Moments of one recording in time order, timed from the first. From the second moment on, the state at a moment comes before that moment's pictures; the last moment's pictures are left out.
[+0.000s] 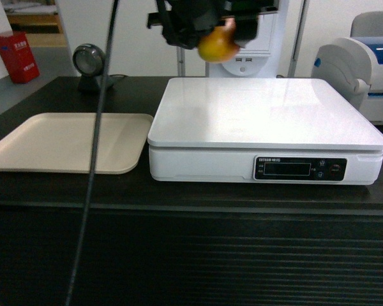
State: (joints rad) left arm -0.45 2.26 2.03 -0.34 0.00 -0.11; right arm 0.00 0.00 0.01 0.00 0.00 0.00
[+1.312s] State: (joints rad) left arm -0.59 2.54 2.28 -0.47 -0.14 -0.08; right arm 0.00 0.00 0.01 0.00 0.00 0.00
